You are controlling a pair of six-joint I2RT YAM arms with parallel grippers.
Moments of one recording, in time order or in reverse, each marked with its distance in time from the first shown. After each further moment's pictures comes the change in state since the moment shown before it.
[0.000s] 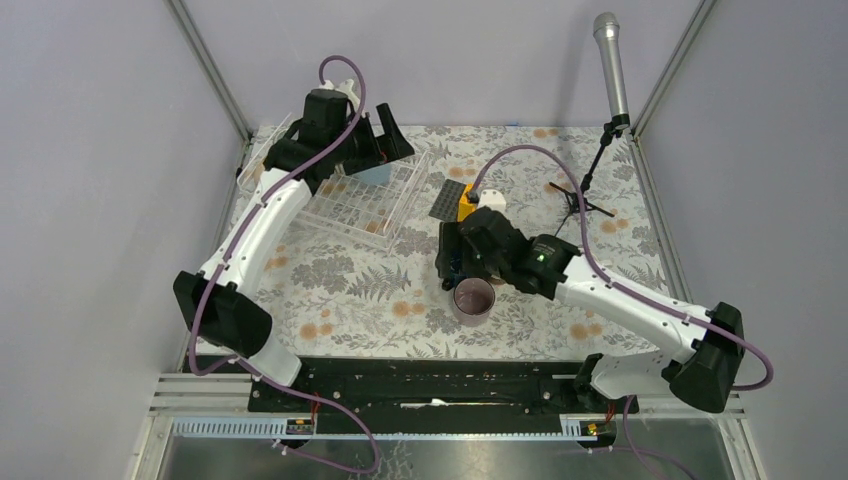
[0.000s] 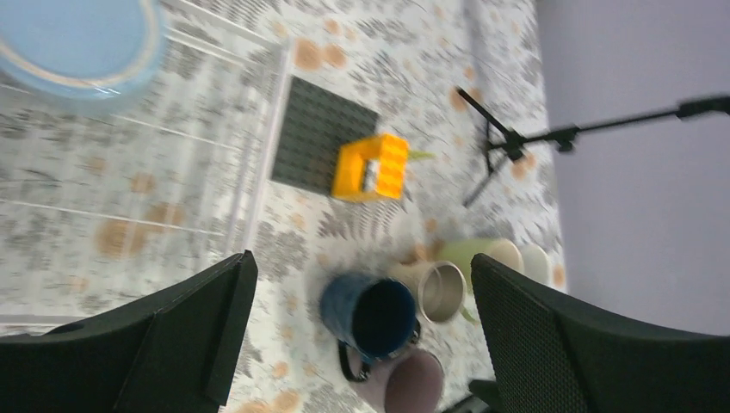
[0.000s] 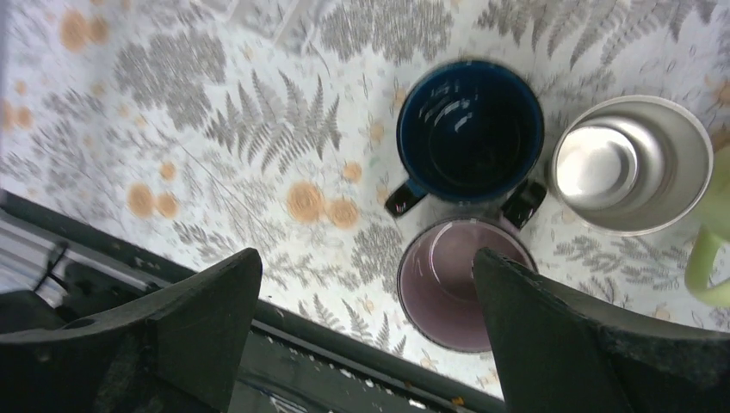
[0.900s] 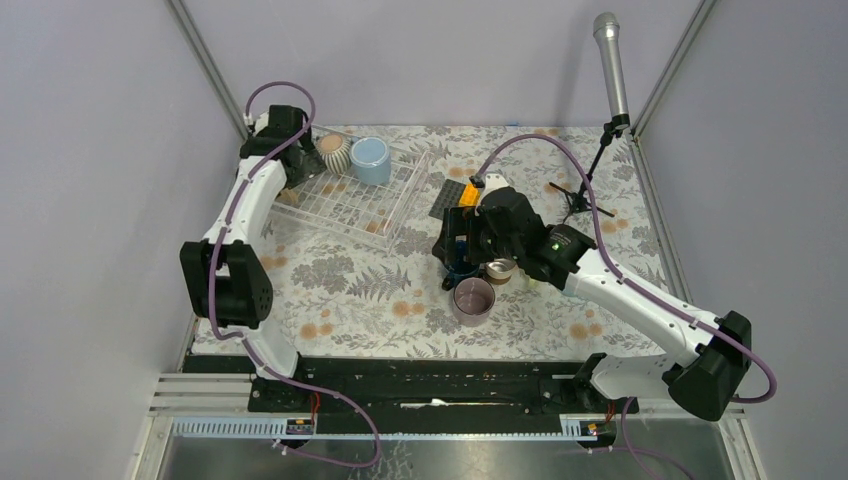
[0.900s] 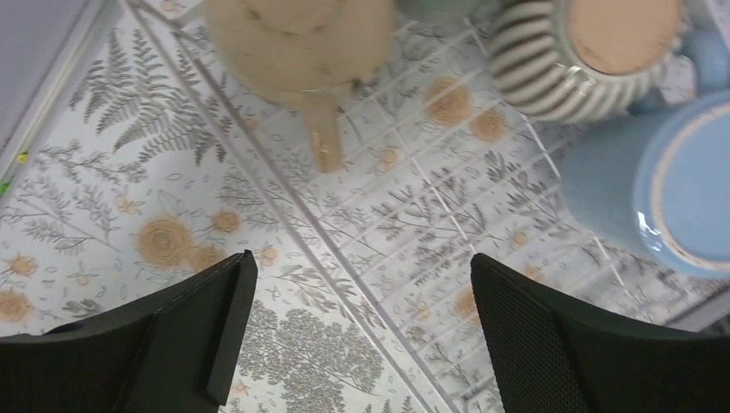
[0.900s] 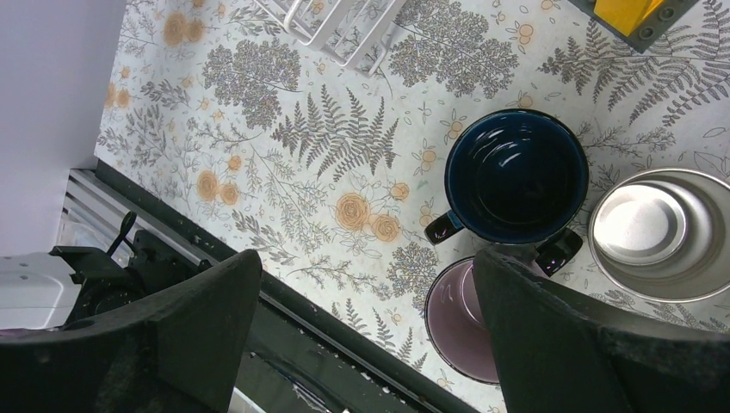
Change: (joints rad) left arm 0.290 0.160 -0.032 -0.179 -0.610 0.018; right arm -0.150 -0.039 0.004 0.127 -0.253 -0.109
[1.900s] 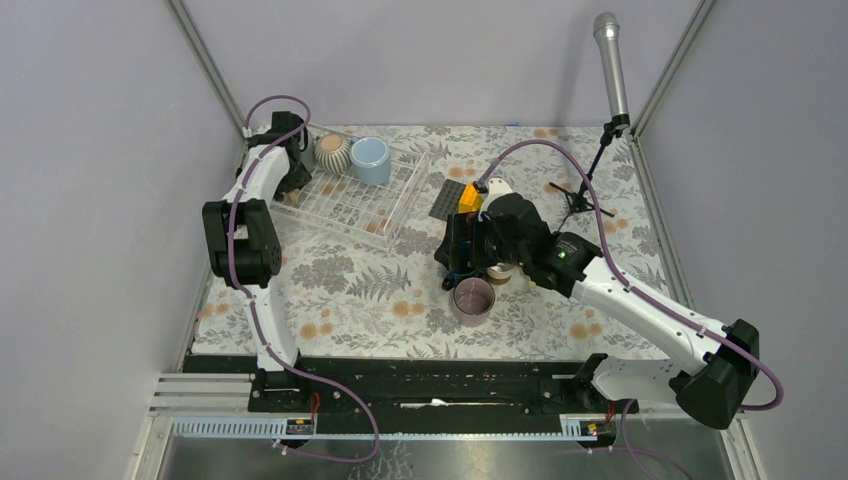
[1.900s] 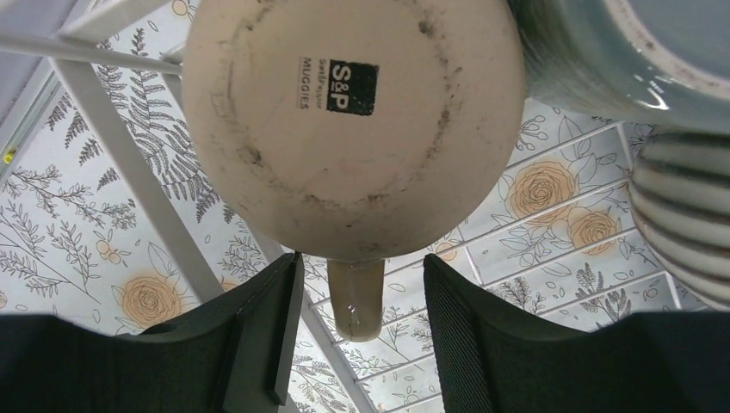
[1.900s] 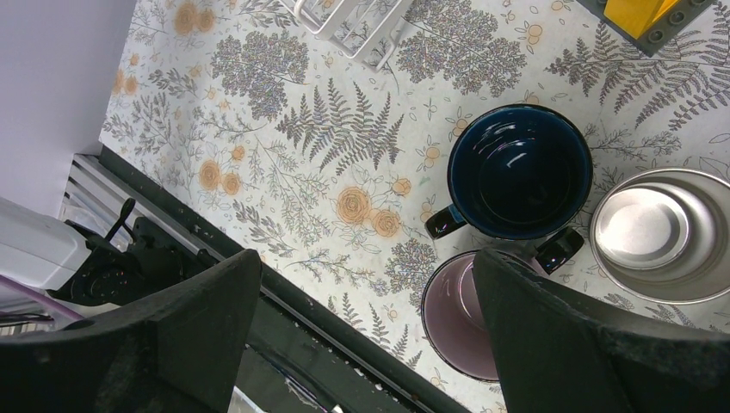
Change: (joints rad) left arm 0.112 0.329 0.143 -0.004 -0.068 -0.049; right arm 0.000 -0.053 -0.063 0.044 -0.028 -0.033
